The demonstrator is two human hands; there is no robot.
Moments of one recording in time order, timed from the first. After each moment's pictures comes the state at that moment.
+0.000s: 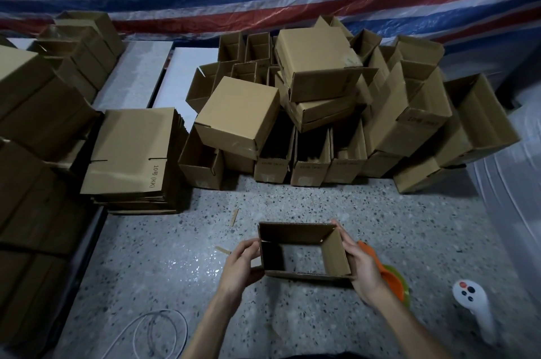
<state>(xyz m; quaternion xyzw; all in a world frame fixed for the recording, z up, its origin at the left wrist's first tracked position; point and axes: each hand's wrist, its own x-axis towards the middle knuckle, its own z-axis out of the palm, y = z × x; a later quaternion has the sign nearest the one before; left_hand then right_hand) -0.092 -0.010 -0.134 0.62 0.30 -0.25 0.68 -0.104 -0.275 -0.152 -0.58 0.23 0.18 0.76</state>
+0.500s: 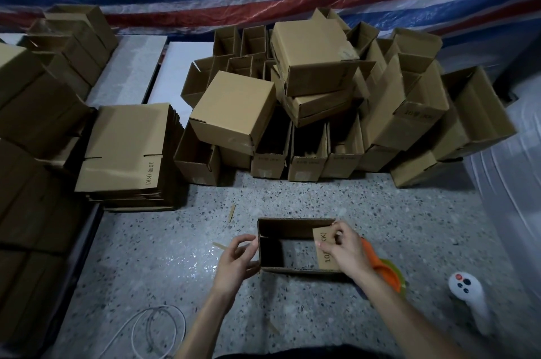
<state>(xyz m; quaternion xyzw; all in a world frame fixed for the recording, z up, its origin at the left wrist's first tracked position) -0.100 -0.004 -0.140 0.62 0.25 -0.22 0.71 -0.085 -0.266 -0.162 -0.79 0.23 0.16 0.55</state>
